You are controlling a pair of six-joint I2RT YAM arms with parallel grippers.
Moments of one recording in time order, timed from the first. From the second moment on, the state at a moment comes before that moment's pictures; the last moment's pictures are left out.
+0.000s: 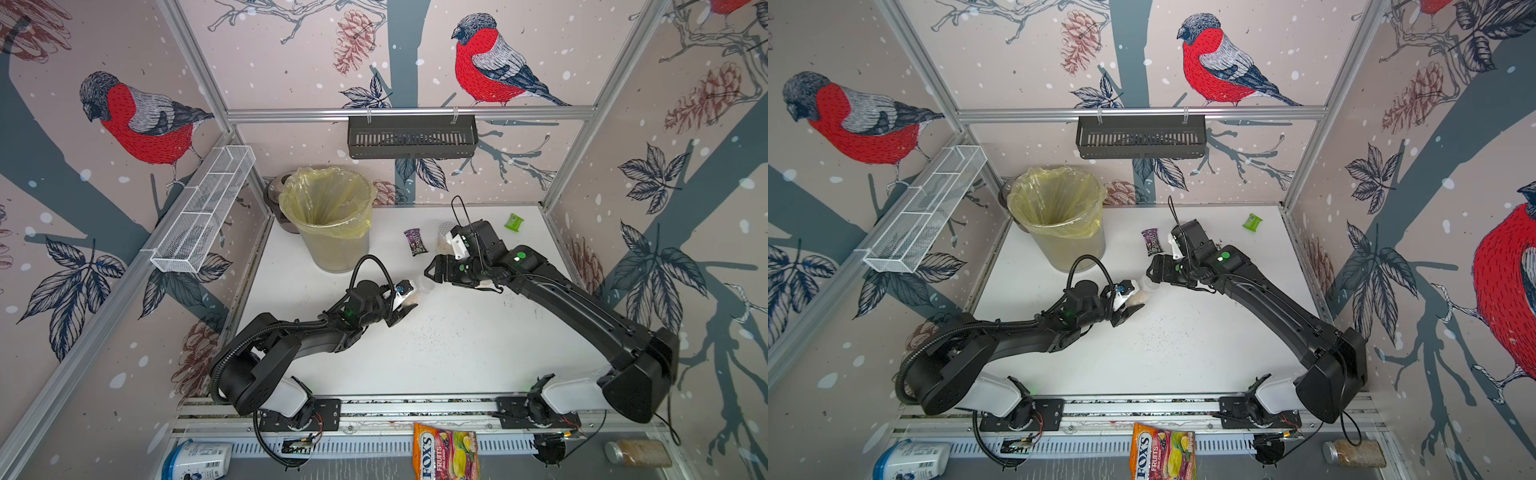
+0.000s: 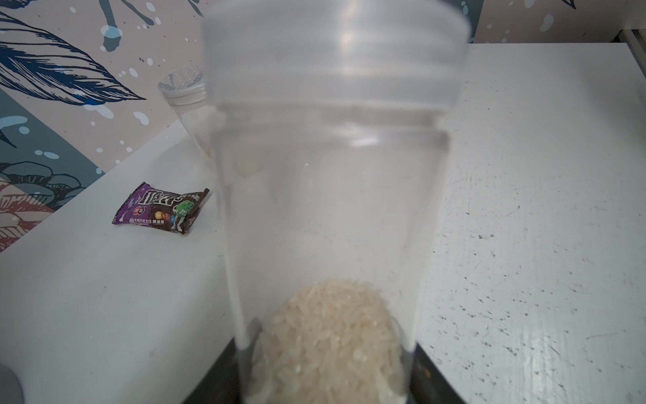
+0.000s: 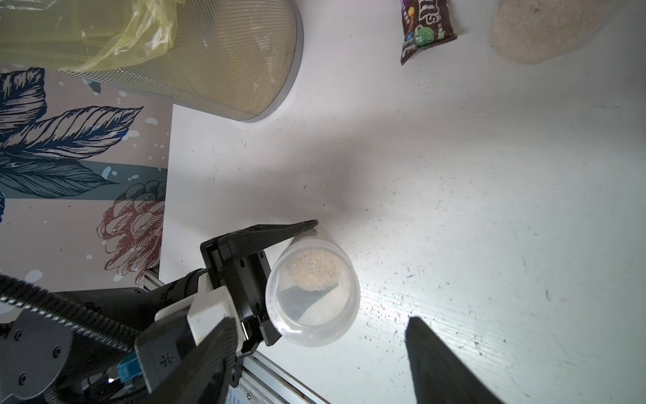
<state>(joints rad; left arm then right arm) -0.69 1.48 0.49 0.60 0.31 0.32 0.68 1.40 1.31 -0.77 -0.25 0.66</state>
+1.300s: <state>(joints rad) -0.69 1.49 0.48 0.61 0.31 0.32 0.71 1.50 1.29 -0.73 -0.25 0.65</state>
